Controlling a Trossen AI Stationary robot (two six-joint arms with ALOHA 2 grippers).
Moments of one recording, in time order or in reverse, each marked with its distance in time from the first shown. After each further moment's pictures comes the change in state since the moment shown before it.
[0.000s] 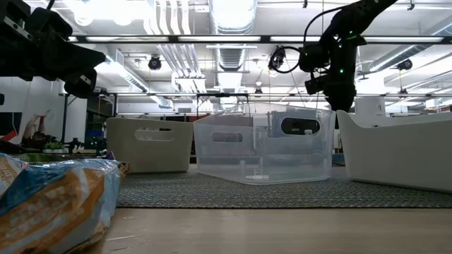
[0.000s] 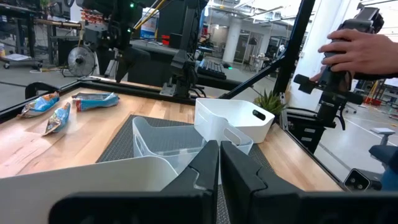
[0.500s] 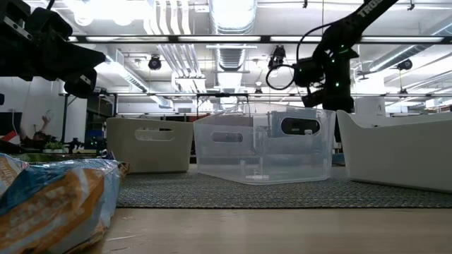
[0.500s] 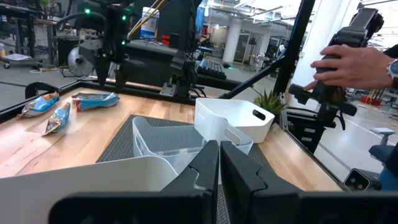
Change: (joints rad) left arm 0.000 0.000 0.000 0.000 0.000 0.000; right arm -0.006 0.125 -0.005 0.029 0.005 -0.026
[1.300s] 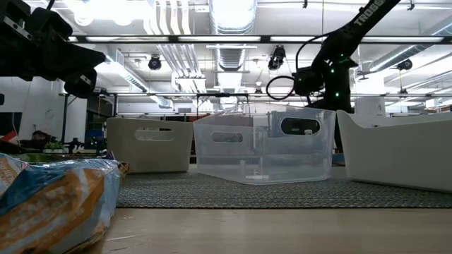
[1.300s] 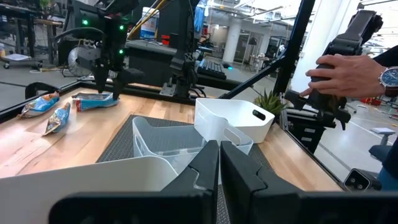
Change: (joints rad) left arm 0.000 0.000 0.000 0.000 0.000 0.000; right arm -0.013 0.036 -0.053 0.083 0.026 -0.012
